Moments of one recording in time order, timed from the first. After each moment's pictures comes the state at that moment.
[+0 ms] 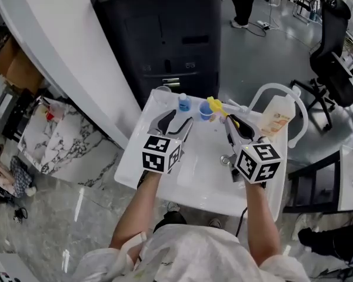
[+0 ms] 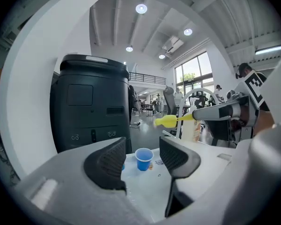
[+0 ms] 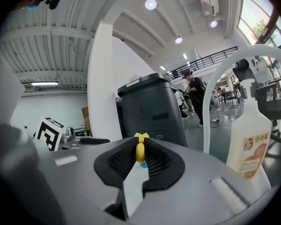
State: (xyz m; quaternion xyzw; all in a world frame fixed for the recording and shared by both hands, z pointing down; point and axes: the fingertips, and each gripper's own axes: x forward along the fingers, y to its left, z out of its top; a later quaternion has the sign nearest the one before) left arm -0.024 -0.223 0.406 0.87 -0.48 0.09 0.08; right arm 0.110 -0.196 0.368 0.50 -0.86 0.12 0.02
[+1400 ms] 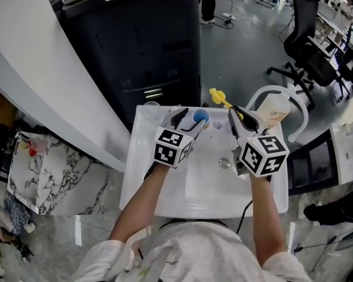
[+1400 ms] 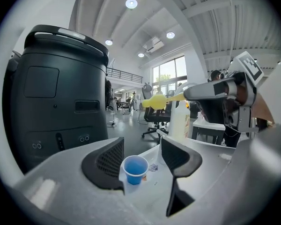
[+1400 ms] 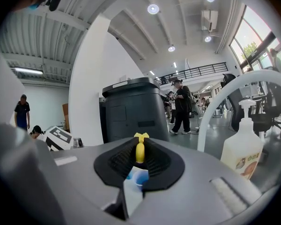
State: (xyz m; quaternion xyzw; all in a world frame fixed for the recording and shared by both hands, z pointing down) left arm 0.030 -0.292 0.430 0.94 -0.32 0.11 0.07; right arm 0.116 -0.244 0.345 0.59 -0.80 0.09 0.03
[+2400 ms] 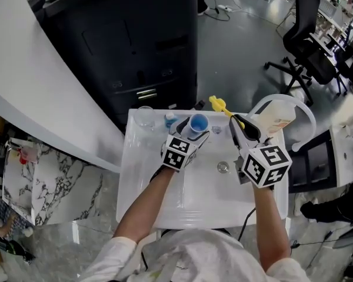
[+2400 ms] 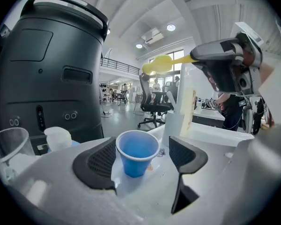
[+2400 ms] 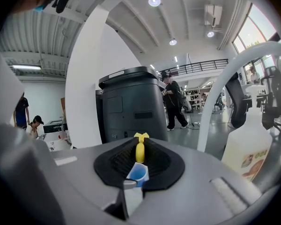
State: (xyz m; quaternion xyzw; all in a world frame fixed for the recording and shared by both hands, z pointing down) left arm 0.068 -0.331 0.536 0.94 -0.29 0.15 0.10; right arm 0.126 -0.272 0.377 0.59 -0.80 0.11 0.07
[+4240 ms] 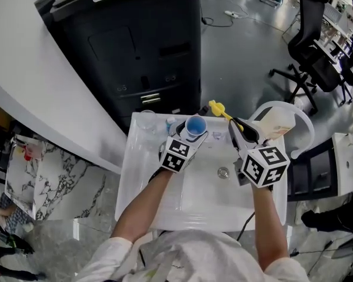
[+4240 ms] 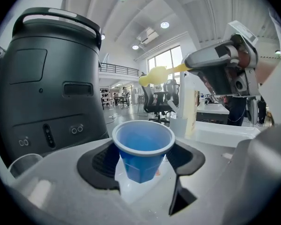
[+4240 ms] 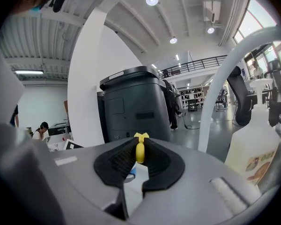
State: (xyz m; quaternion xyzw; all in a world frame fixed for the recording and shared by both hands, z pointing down) left arm 0.062 -0.337 0.509 0.94 -0.31 0.16 0.04; right arm 0.132 -0.279 0.378 0.57 -0.81 0.12 0.06
